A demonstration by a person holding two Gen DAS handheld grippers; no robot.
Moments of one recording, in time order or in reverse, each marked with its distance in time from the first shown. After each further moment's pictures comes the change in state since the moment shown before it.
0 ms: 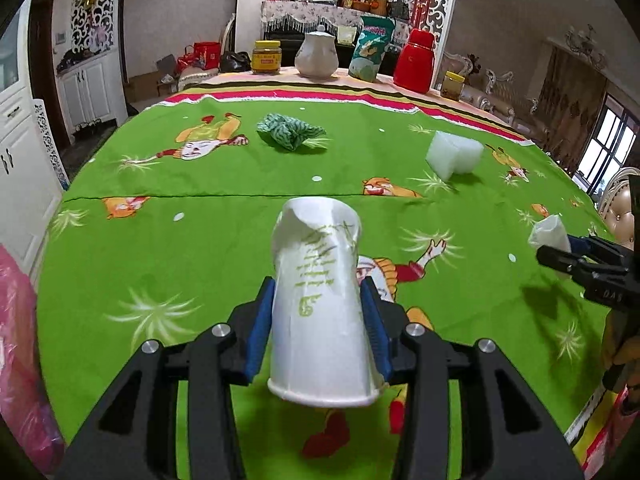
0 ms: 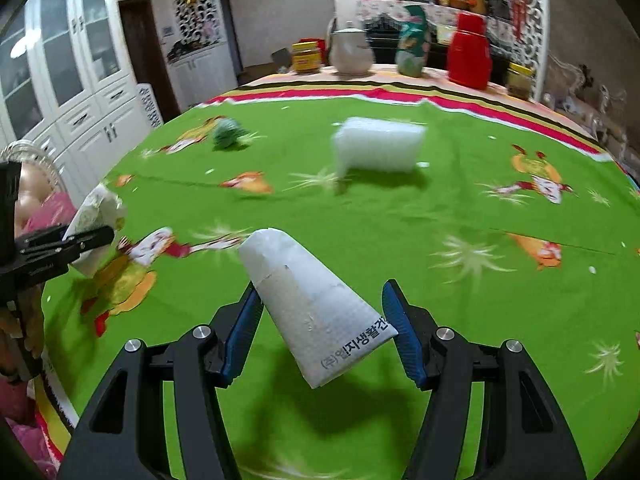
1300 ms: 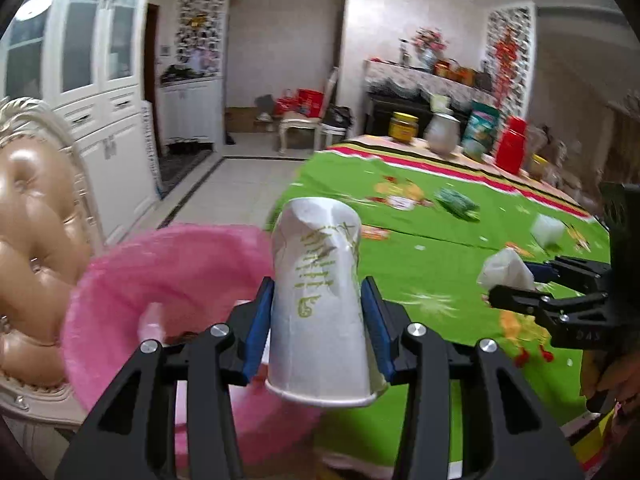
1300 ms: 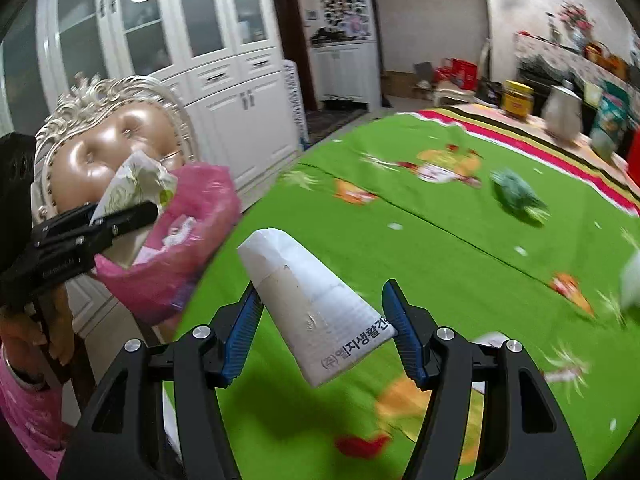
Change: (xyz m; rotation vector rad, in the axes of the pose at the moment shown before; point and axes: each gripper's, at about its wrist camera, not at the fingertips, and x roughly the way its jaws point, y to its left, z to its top) left arm -0.158 0.193 -0.057 -0.191 -0.222 0.277; right arm 0.046 0.277 0.054 -0.320 -0.026 0.365
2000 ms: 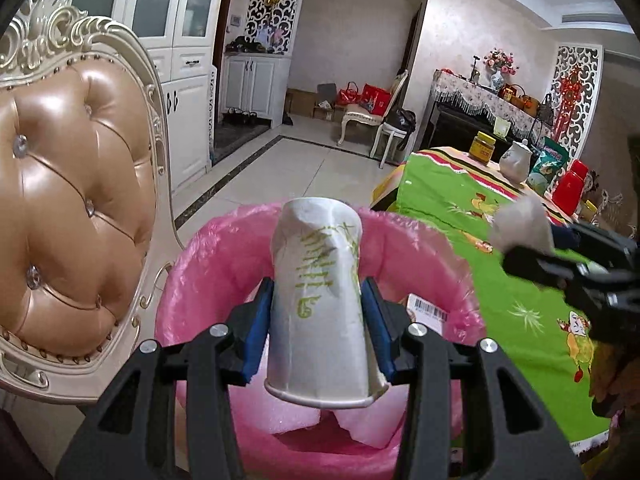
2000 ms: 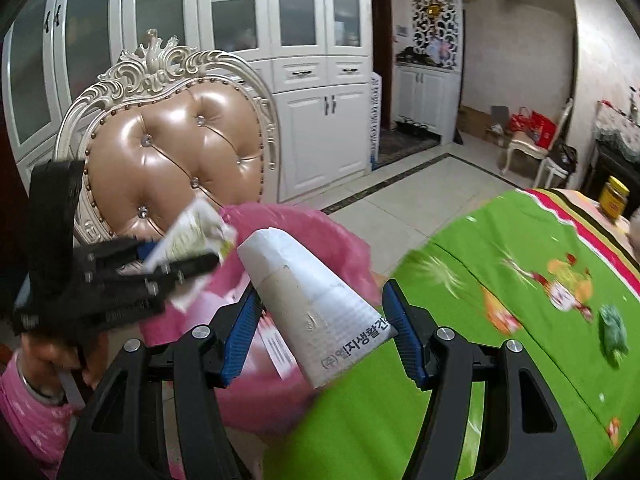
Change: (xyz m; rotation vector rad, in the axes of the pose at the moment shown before) left arm 0.005 0.131 -0.017 -0.197 0.037 0.114; right arm 0.077 0.130 0.088 -0.233 -0.023 0.159
